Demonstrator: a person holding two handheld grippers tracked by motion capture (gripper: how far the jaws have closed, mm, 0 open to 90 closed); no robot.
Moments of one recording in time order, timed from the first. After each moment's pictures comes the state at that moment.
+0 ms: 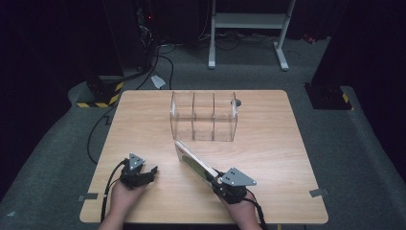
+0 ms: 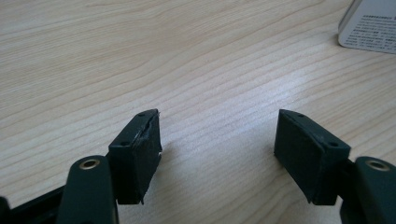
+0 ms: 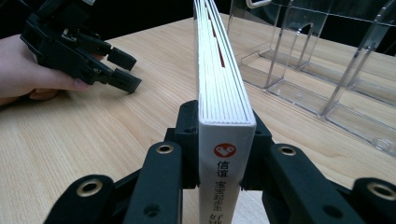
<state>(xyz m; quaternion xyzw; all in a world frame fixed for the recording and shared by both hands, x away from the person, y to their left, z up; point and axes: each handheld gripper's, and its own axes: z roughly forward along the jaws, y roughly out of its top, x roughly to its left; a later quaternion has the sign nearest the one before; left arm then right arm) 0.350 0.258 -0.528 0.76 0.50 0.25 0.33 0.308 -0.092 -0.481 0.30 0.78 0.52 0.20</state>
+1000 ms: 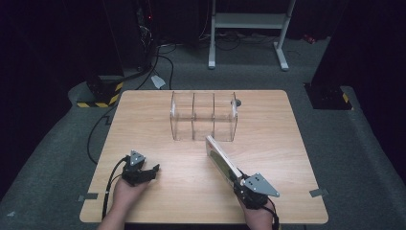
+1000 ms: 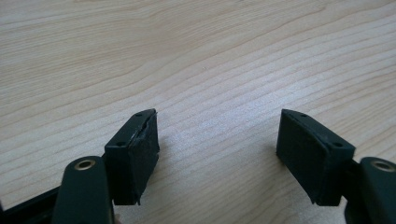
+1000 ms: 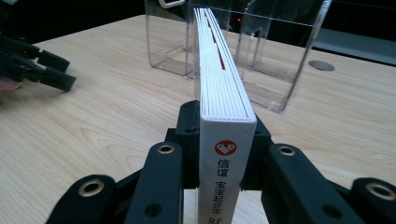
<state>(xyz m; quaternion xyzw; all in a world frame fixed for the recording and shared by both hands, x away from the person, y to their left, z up) 0.360 0.258 -0.528 0.76 0.50 0.23 0.34 0.290 -0.143 -0.478 0.38 0.73 0.49 0.29</state>
